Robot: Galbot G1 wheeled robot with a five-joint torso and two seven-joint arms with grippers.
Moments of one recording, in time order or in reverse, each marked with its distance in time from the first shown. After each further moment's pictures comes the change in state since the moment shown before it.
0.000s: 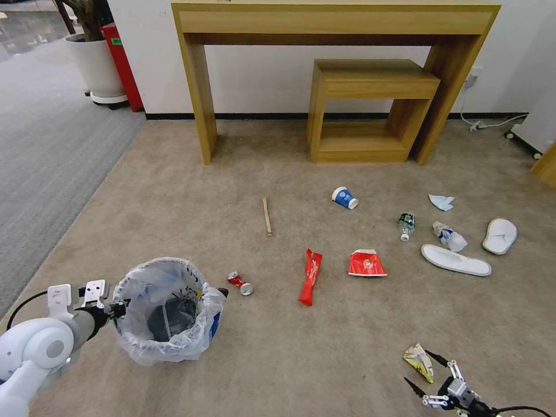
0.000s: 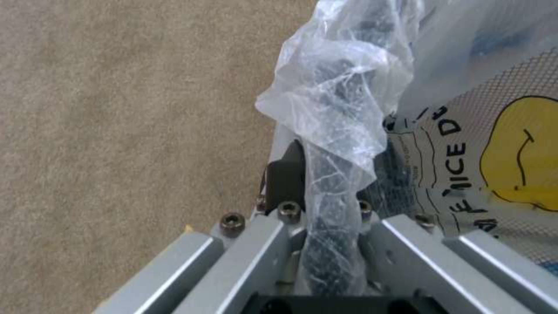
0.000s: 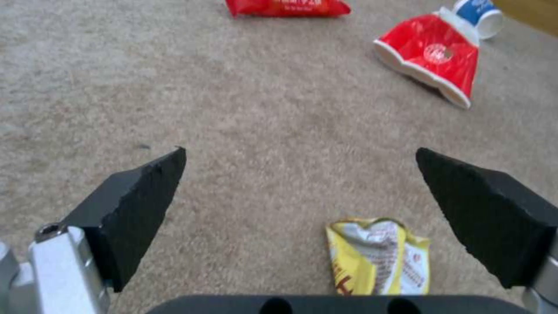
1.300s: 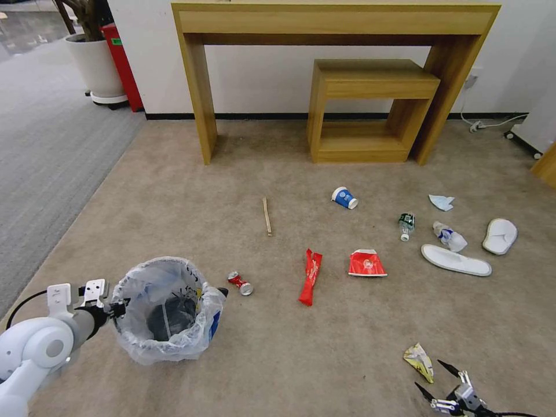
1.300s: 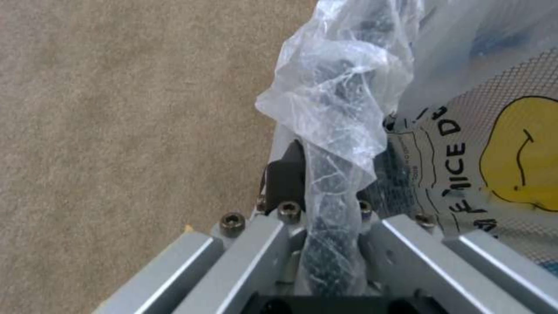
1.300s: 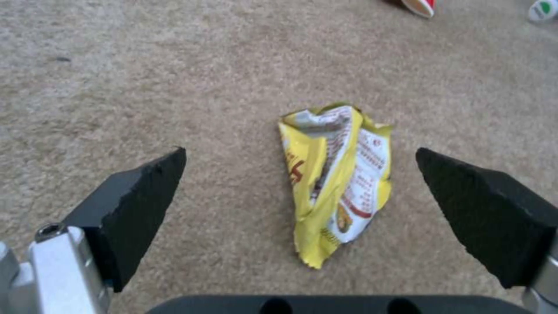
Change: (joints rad) left arm 0.004 0.002 -0.005 -0.005 -0.001 0.000 0.001; right arm 0.105 0.020 0.059 -0.224 -0.060 0.001 0.016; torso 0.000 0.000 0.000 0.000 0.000
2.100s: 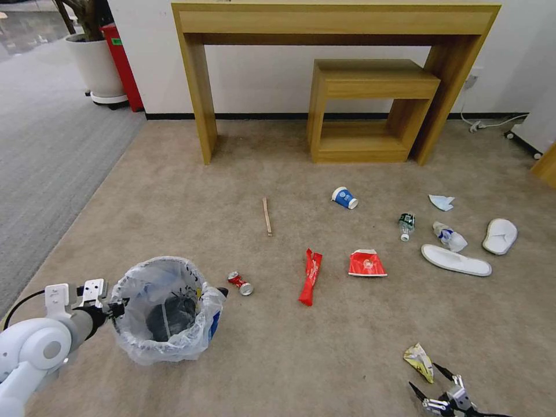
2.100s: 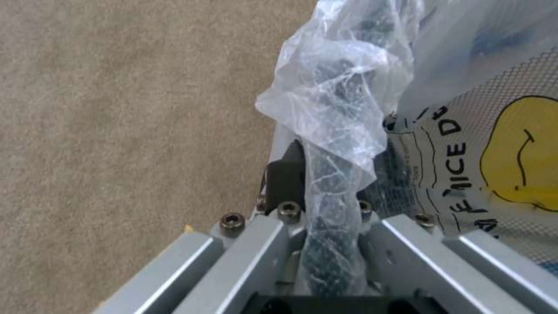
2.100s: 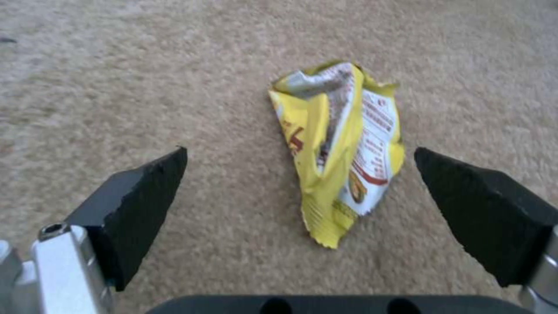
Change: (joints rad) left arm 0.015 0.002 -0.015 -0.015 -0.002 0.000 0.000; right arm 0.072 0.046 0.036 -0.123 -0.035 0.000 0.028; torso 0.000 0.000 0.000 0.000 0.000
